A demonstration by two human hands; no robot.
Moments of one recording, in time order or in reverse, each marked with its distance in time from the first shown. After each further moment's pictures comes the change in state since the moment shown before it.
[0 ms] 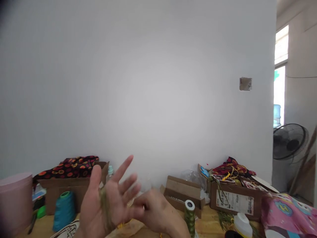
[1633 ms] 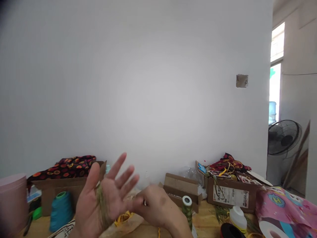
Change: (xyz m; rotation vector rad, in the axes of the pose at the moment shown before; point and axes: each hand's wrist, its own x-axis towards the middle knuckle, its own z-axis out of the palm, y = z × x) left_hand 0.007 -0.003 0.008 -0.065 -0.175 0.044; right_hand -0.003 0.002 -0.008 -0.110 0.042 0.027
